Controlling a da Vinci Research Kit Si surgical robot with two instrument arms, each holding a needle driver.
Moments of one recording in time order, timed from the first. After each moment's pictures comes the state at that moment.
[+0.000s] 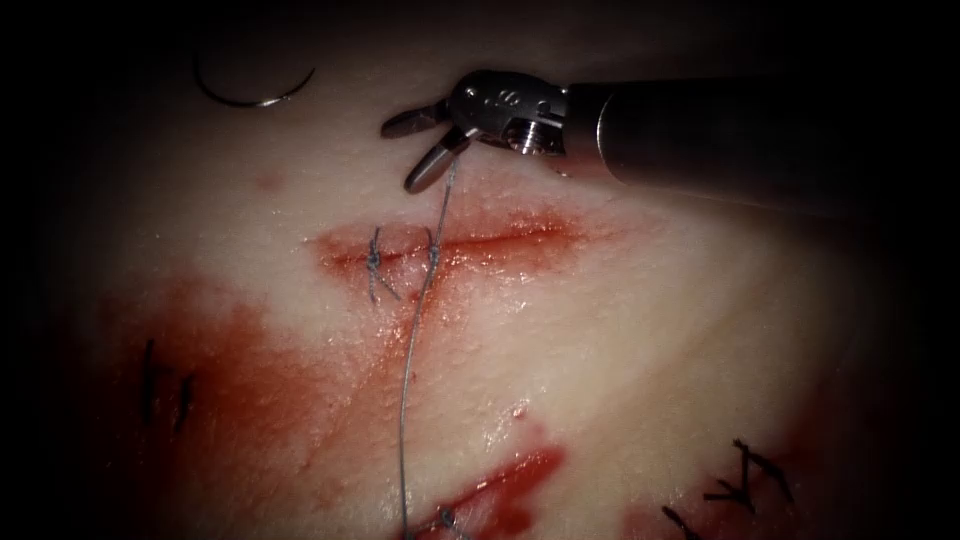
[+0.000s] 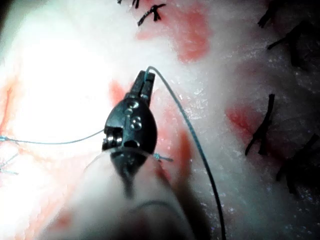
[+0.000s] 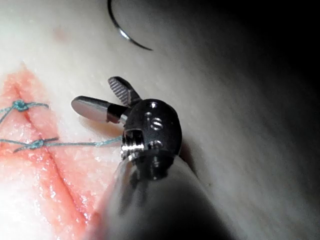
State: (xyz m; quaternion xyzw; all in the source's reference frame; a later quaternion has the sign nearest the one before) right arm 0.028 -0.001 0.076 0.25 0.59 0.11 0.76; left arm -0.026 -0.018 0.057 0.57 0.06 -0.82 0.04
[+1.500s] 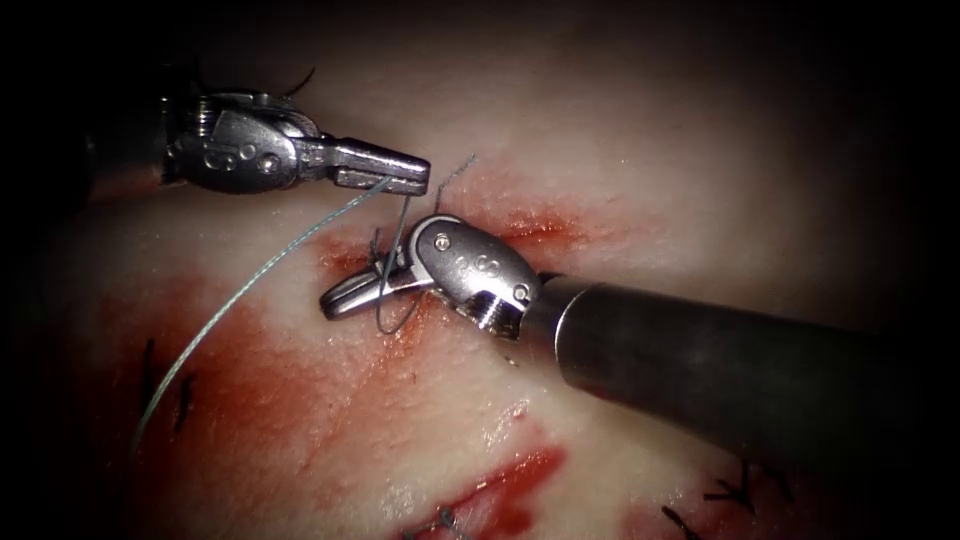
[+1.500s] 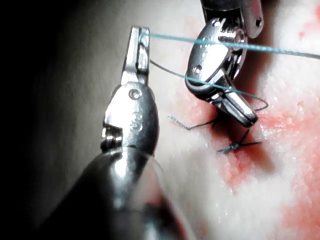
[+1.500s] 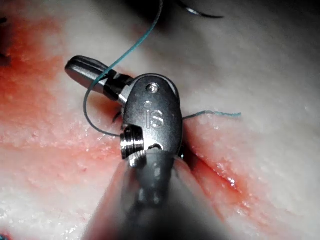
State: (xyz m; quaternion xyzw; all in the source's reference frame) right arm 0.032 -0.014 0.070 0.27 0.74 0.05 0.61; left arm -0.021 0.012 0.064 0.69 -0.02 -0.68 0.23
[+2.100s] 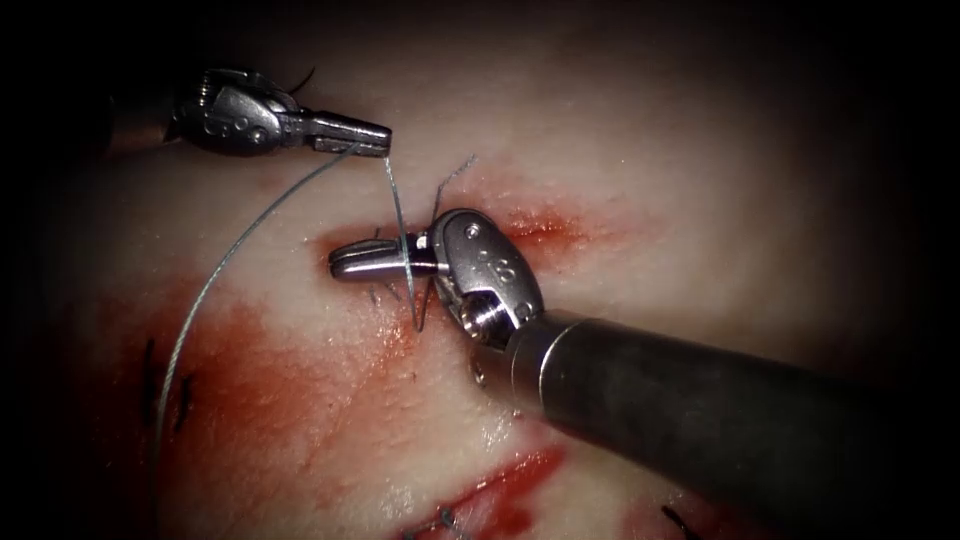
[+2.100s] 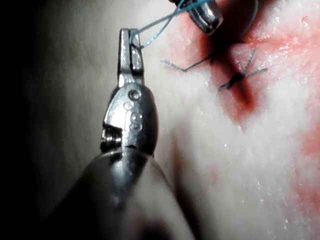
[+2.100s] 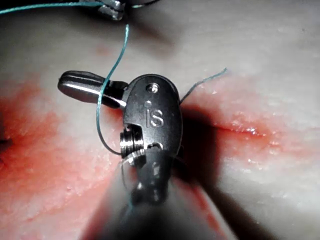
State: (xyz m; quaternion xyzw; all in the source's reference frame) right arm 0.029 -0.014 0.068 0.22 0.79 0.24 0.53; left arm -0.017 0.013 0.074 0.64 -0.08 -0.73 0.23
